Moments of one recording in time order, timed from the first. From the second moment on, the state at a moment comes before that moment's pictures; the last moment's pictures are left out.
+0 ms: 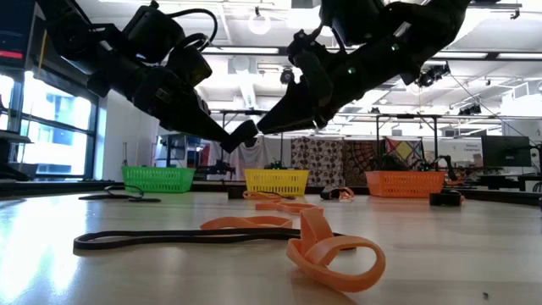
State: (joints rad) left arm 0.12 1.44 0.48 0.45 0.14 0.08; right arm 0.04 1.74 0.87 0.39 0.16 0.10
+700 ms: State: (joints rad) left arm 0.05 1.44 0.48 0.44 0.15 0.08; right arm 0.02 1.74 0.87 0.44 0.06 0.10
